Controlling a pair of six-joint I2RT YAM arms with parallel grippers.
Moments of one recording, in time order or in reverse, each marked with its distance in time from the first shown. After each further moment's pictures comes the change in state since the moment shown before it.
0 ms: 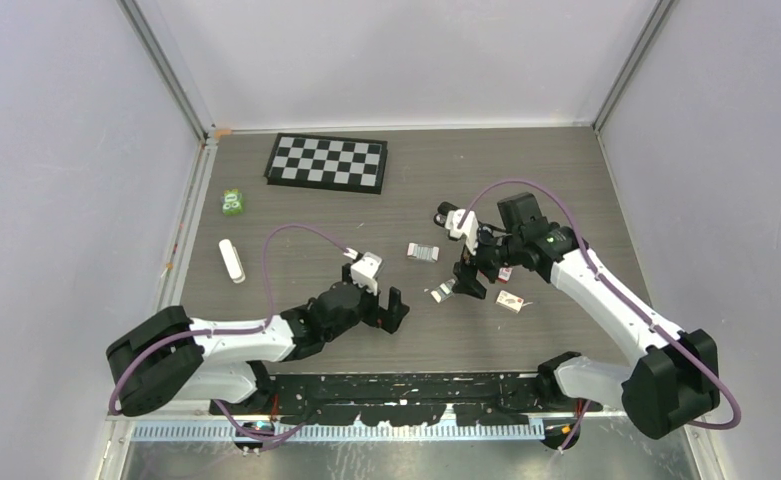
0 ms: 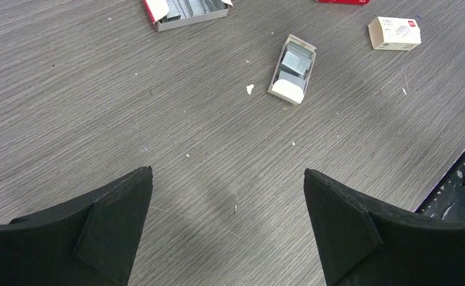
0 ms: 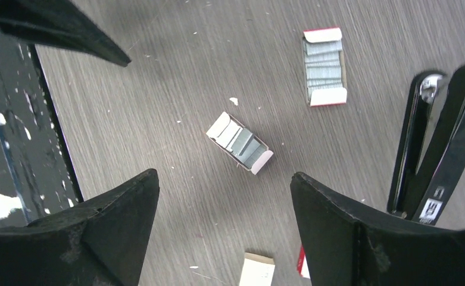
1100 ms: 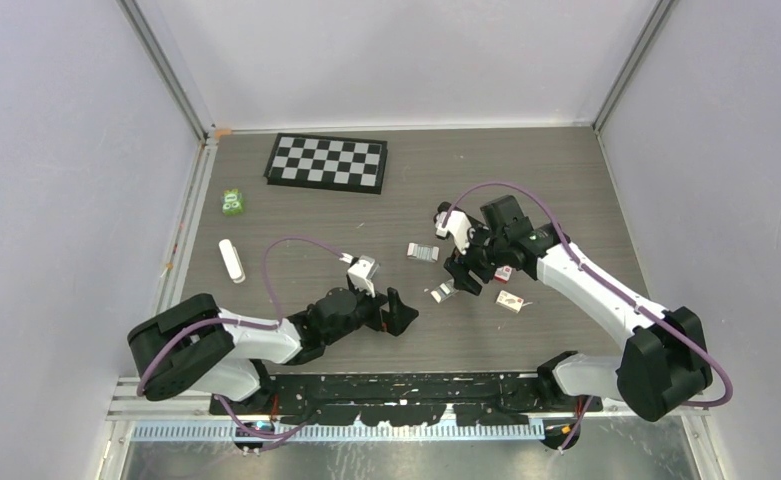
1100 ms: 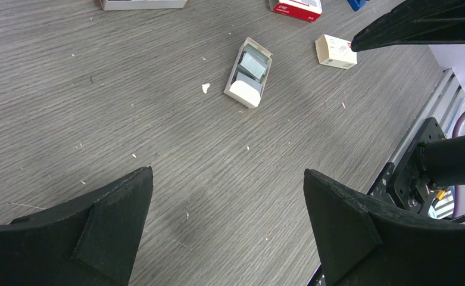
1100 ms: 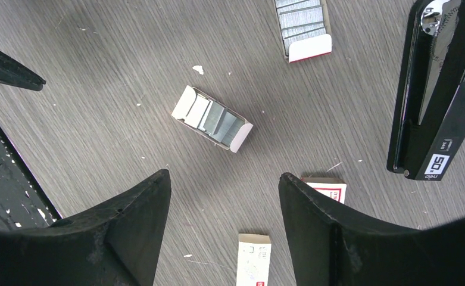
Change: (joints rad) left arm 0.011 0.132 -0.088 0.314 0.105 -0.194; right arm 0.084 0.077 0.000 0.019 0.241 0.079
